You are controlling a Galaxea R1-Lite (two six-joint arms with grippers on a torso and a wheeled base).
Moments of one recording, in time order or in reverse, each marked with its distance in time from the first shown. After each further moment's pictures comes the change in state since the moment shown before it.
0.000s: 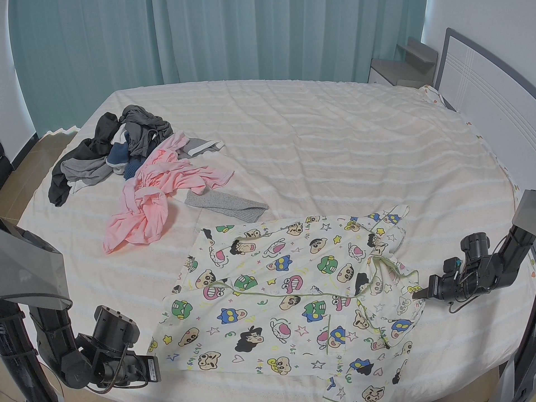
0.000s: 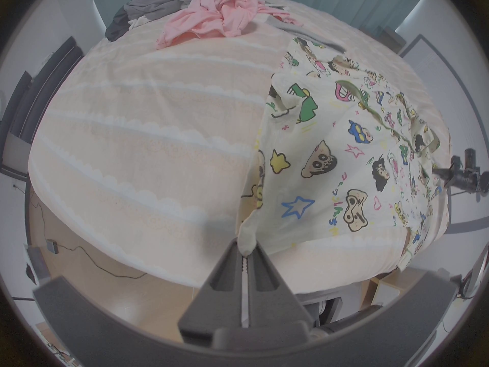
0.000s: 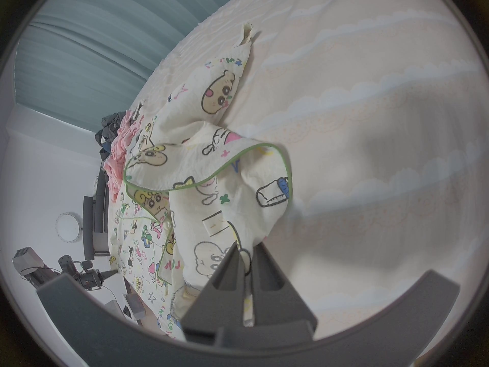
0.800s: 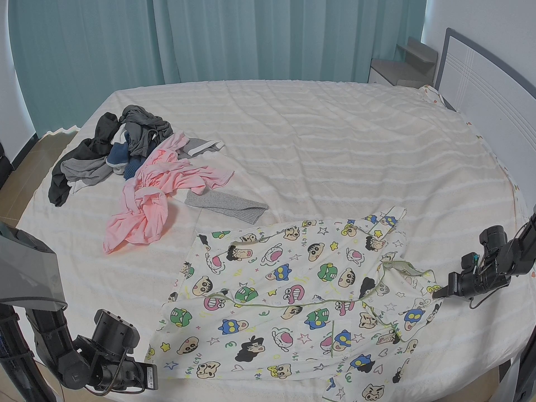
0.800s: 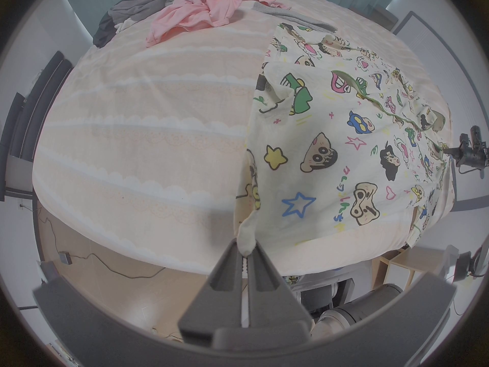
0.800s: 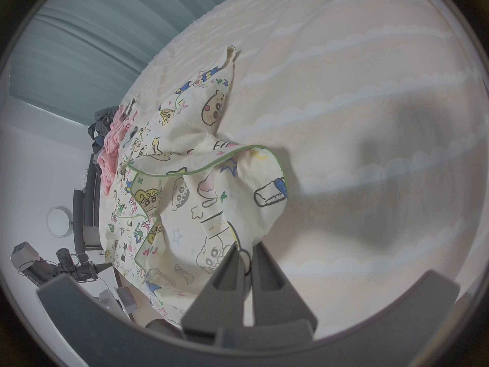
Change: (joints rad) left arm -0.013 -0.035 0.000 0.106 0.002 0.078; right arm -0.114 -0.113 -0.046 0.273 -0.018 -0.170
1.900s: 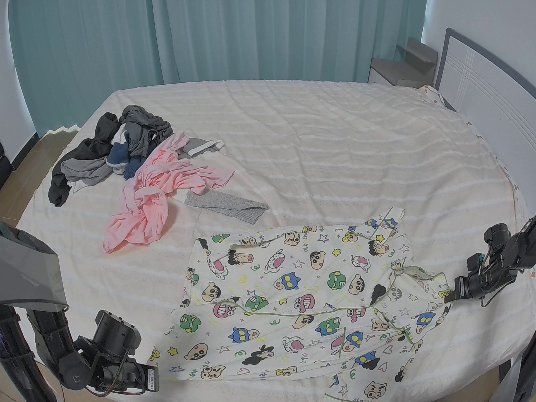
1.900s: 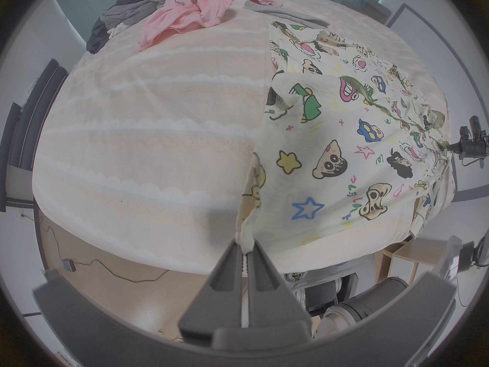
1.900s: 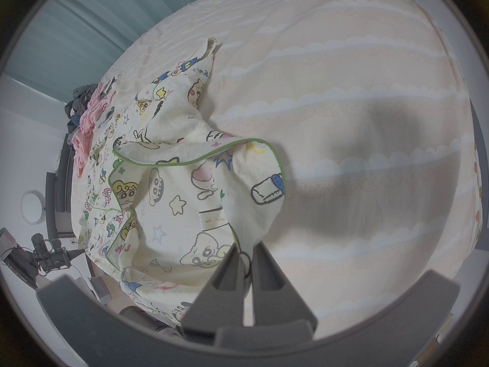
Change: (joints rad) left arm -0.004 0.003 0.000 0.002 0.002 0.036; right arm -0.031 -0.035 -0.040 0.151 -0.171 -0.136
